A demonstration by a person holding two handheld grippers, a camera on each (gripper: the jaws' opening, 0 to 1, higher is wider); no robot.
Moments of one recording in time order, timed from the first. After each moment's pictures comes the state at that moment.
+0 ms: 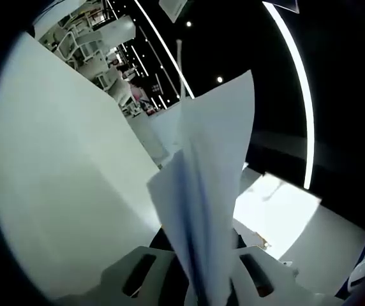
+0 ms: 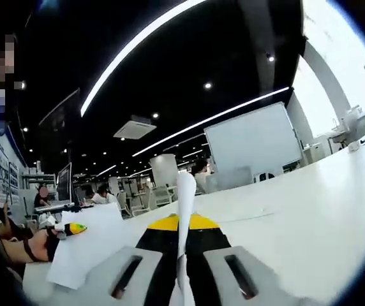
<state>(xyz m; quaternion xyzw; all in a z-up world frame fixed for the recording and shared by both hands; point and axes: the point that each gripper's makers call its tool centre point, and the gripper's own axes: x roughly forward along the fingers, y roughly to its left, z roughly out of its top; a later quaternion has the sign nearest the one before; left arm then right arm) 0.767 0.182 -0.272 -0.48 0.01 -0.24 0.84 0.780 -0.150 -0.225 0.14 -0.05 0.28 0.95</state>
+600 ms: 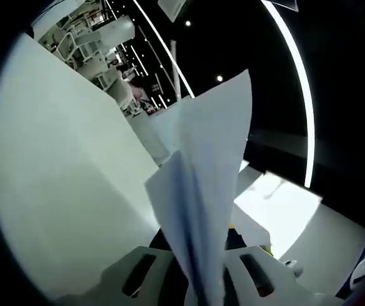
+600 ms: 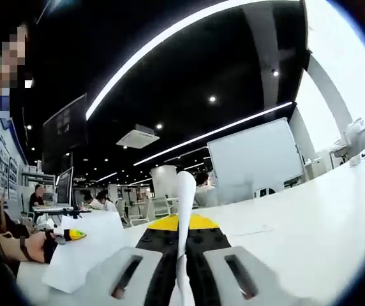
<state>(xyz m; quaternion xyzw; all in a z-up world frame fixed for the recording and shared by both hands) 0.768 0.181 -0.274 -0.47 0.01 -0.24 0.85 0.776 -0.150 -0.205 0.12 -0.10 0.28 0.95</state>
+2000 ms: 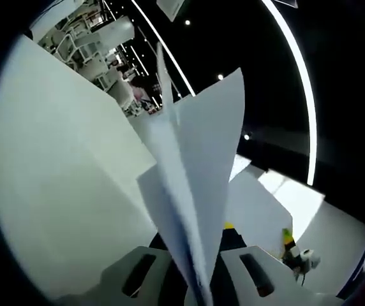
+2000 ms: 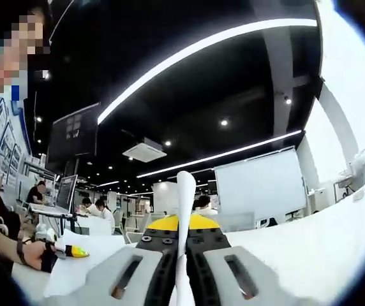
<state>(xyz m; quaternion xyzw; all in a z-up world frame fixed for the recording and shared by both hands) 0.776 0.179 -0.280 -0.47 0.02 -0.23 0.85 0.764 -0.139 -0.136 0.08 -0.18 0.29 0.94</state>
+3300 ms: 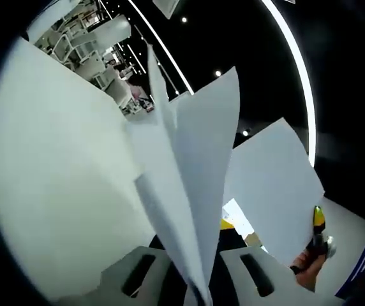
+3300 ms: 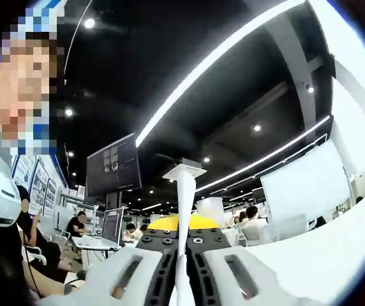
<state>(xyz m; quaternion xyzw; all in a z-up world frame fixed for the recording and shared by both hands) 0.776 0.166 -0.275 -0.46 0.02 -0.24 0.86 0.705 -0.060 -0.078 0.15 -0.22 0.42 0.87</state>
